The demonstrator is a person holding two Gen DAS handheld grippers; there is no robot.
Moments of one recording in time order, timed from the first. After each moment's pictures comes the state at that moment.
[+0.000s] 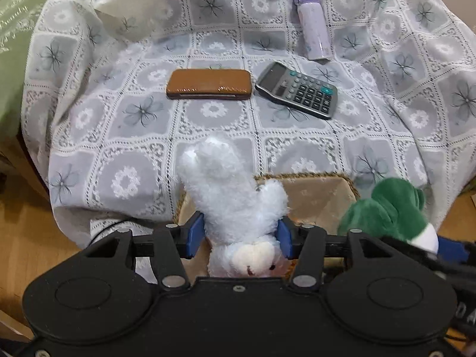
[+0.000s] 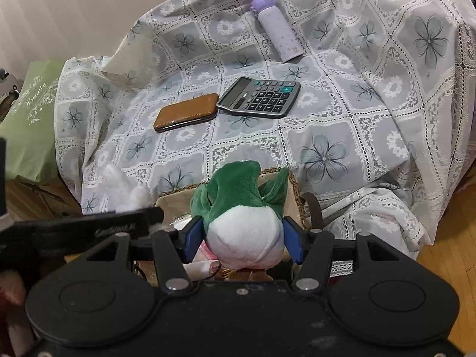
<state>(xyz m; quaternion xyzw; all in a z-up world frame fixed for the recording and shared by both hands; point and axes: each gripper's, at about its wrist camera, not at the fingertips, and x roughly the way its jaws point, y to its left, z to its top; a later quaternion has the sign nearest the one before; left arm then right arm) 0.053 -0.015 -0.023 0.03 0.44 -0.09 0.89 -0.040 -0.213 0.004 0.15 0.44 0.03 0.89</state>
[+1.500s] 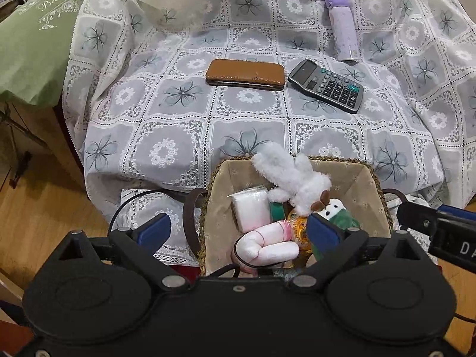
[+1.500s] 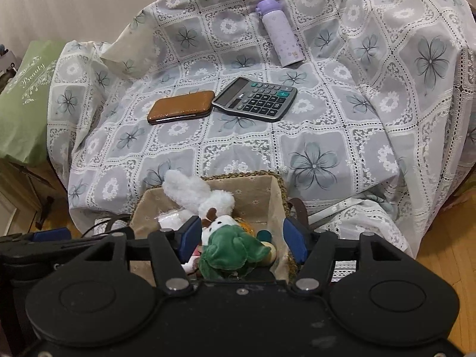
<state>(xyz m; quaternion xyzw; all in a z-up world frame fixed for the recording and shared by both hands) 0.015 0.001 -0.025 0.01 0.44 -0.03 0.90 -0.043 -0.217 0.005 0.09 0.44 0.03 0.89</state>
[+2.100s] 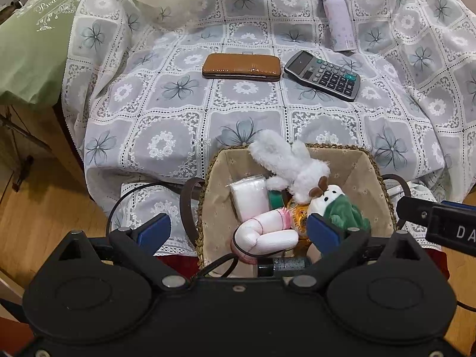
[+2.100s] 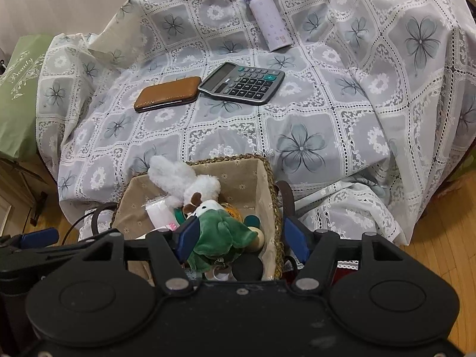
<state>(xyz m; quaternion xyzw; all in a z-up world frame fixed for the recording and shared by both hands) 0.006 -0.005 -0.033 0.03 0.45 -0.03 0.89 -0.044 -0.224 -0.006 0.10 0.46 0.02 0.88</state>
